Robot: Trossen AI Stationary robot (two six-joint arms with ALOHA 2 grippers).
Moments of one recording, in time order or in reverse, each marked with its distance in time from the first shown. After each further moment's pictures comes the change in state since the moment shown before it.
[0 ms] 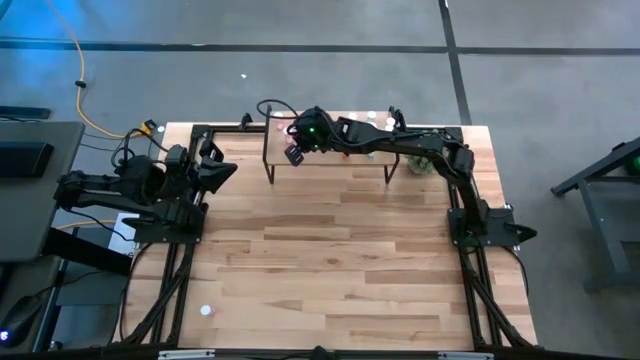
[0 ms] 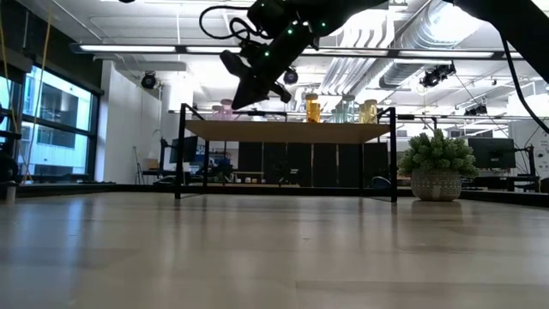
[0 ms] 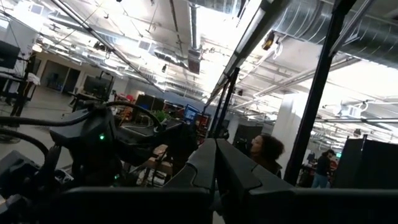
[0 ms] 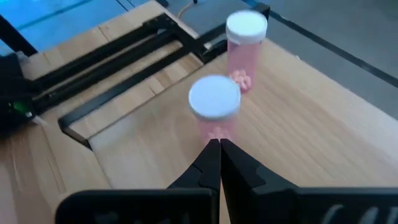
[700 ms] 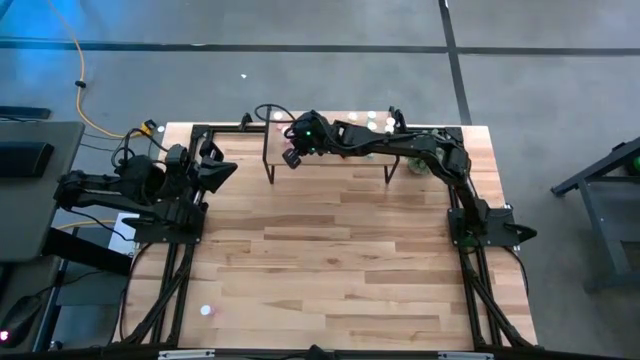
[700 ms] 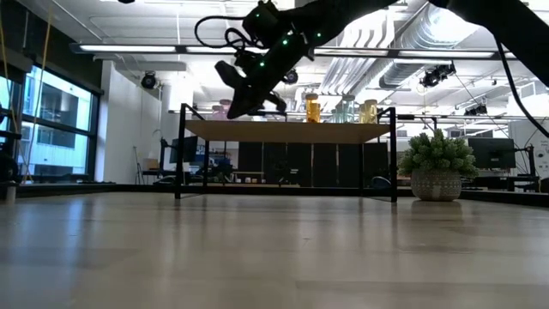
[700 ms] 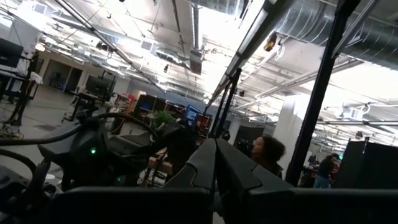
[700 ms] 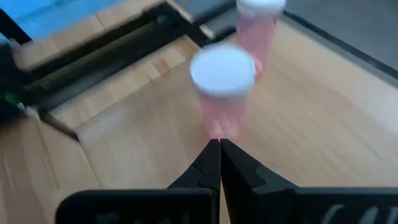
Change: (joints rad) left arm 0.000 0.000 0.000 0.000 -0.011 -0.007; right arm -0.001 0.047 -0.001 0.035 -0.014 0.001
